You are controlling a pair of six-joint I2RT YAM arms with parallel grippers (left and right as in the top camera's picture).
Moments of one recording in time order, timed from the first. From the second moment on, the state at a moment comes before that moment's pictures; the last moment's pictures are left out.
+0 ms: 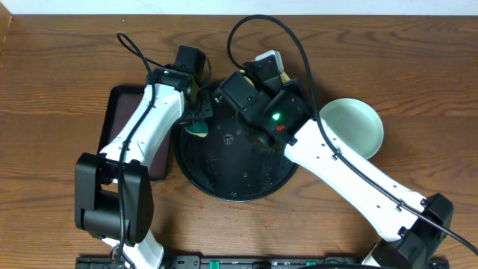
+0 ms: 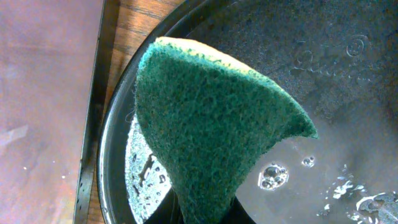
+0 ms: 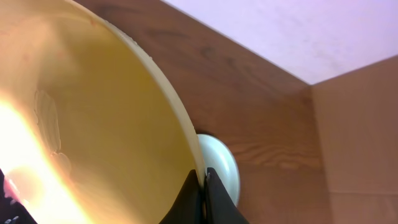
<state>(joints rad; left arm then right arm) -0.24 1.83 1.39 -0.92 -0.01 -0.43 0.85 1.77 1.75 -1.18 0.93 0.36</state>
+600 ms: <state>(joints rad) -0.24 1.83 1.39 -0.92 -0.01 -0.43 0.95 1.77 1.75 -1.19 1.26 0.49</state>
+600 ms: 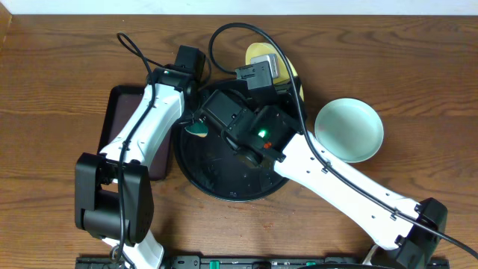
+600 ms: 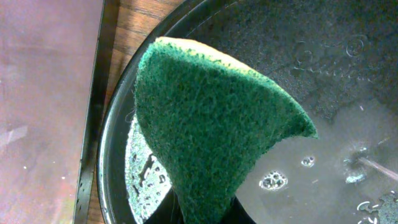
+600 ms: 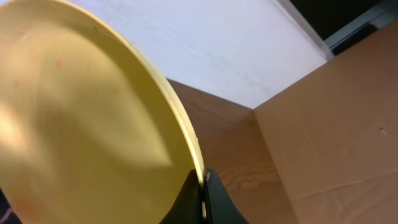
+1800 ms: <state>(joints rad) -0.24 1.83 1.39 -0.92 -0.01 -0.43 0.54 1.77 1.75 -1.14 0.56 0.37</state>
